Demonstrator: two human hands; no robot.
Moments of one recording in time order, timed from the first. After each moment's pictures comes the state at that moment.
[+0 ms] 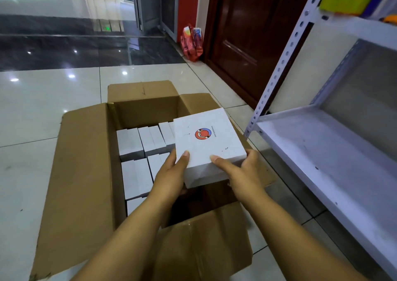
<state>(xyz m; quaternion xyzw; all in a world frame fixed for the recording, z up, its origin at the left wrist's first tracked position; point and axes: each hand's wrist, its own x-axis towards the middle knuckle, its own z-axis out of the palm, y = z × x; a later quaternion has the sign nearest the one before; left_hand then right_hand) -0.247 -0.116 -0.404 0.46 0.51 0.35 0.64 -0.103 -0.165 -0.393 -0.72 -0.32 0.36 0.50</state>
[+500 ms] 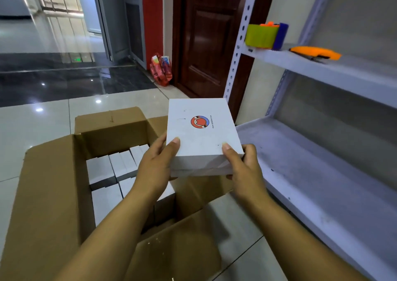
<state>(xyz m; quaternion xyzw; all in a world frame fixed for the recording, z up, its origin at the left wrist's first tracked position) -0.209 -0.144 -0.321 0.54 0.39 0.44 0.60 -0.061 -0.225 -0.322 -0.66 -0.35 0.27 0.61</state>
